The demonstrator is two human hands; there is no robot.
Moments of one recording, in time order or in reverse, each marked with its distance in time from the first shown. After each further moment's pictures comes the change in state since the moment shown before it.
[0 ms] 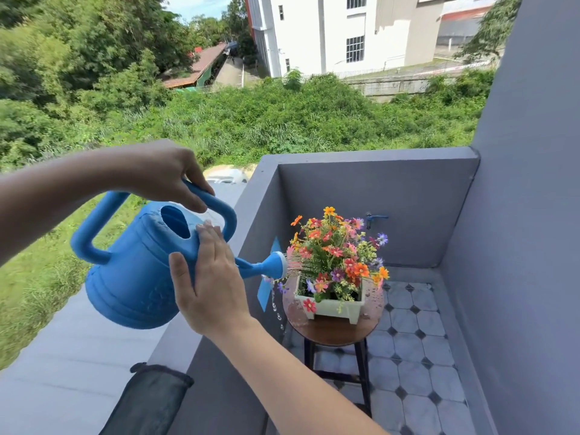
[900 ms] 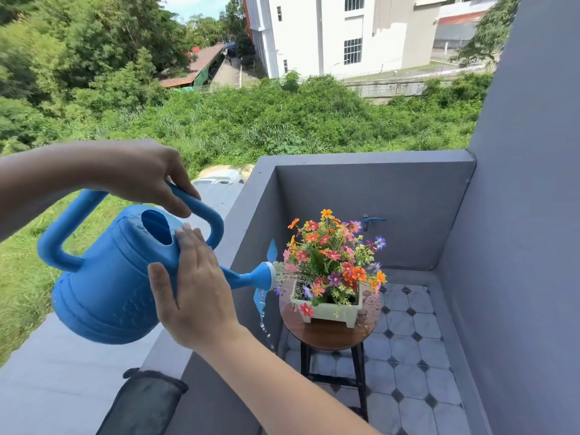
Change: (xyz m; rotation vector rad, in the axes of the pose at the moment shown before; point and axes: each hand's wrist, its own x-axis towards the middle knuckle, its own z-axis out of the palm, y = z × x) left_hand -0.013 -0.006 -0.013 -0.012 -0.075 -0.031; right_hand -0.005 -0.014 0.004 0.001 -0.021 -0.082
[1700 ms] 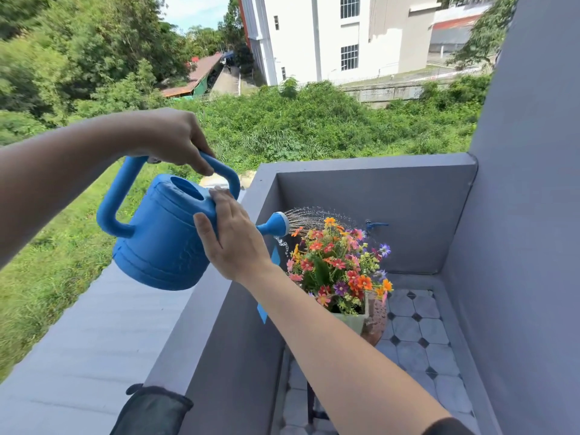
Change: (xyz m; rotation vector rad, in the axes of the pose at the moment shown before) left_hand 0.062 -0.004 -0.031 -0.062 0.156 -0.040; right_hand 0.080 0.031 -0.053 -0.145 -0.005 -0.029
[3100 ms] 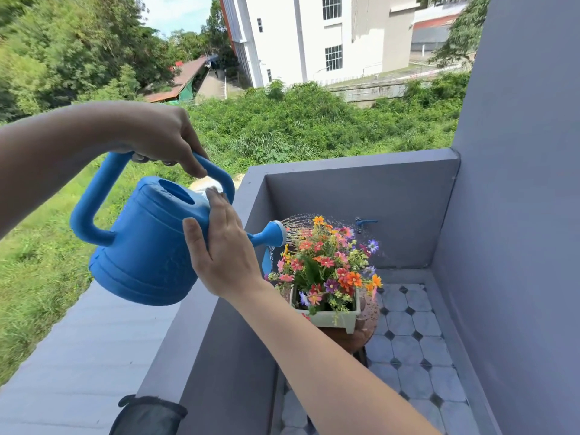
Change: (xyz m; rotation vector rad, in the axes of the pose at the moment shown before) left_hand -0.016 0.015 -0.014 -0.135 -0.059 -0.028; right_hand -0.020 -0.021 0.005 0.119 0.132 0.029
